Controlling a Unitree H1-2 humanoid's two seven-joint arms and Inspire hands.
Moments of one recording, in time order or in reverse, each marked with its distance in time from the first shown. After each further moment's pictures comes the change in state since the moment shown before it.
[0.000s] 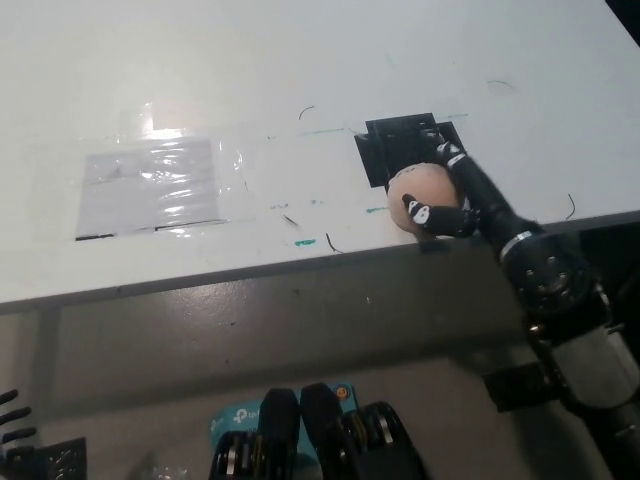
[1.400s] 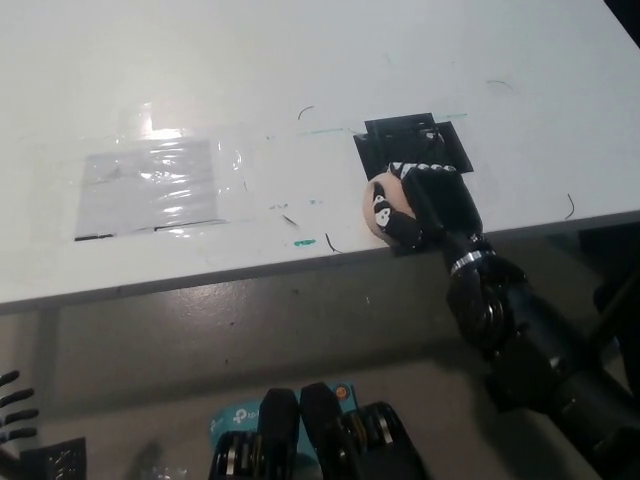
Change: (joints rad) left_arm -0.034 0.008 -0.007 -0.009 0.004 0.012 -0.005; right_arm -0.114 0.024 0.298 0.493 -0.414 -0.451 -0.501
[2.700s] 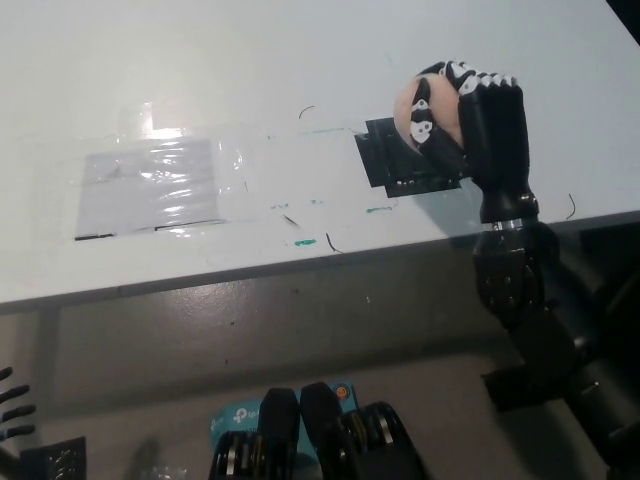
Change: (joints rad) left_arm -0.007 0.000 0.007 -0.004 -0.004 0.000 -0.001; right_arm -0.009 -0.004 -0.219 -0.113 -0.115 -0.242 -0.300
